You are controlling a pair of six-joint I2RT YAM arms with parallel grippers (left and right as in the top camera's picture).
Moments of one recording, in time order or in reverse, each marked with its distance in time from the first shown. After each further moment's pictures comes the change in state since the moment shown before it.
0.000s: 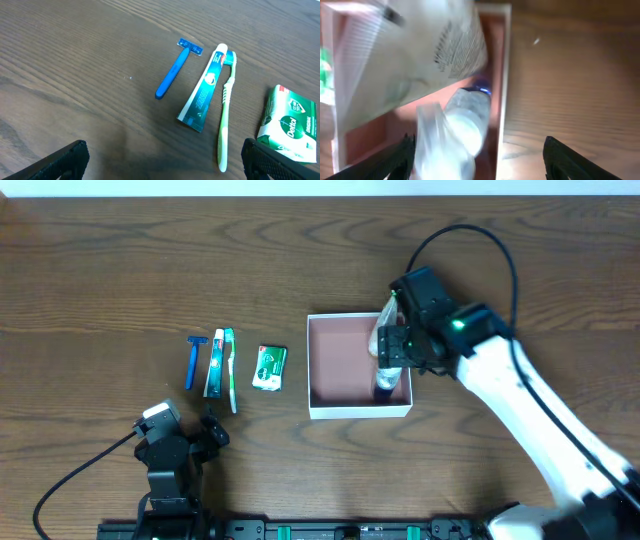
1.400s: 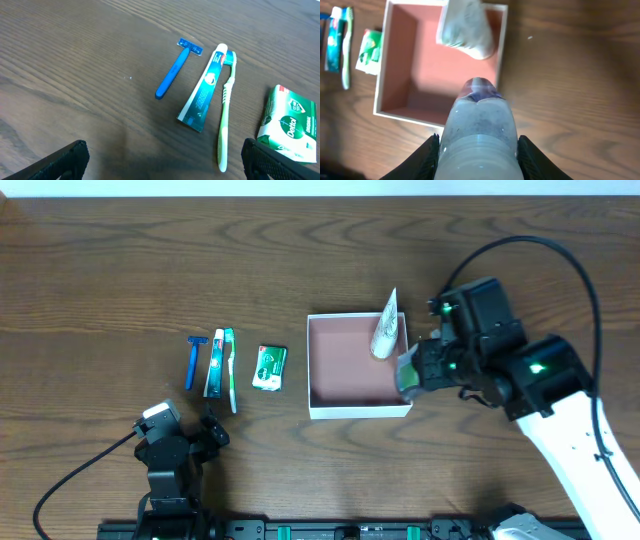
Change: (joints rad) left arm 0.000 0.000 0.000 0.000 0.000 0.000; right arm -0.021 -0.206 0.045 -0.173 -0.088 -0.085
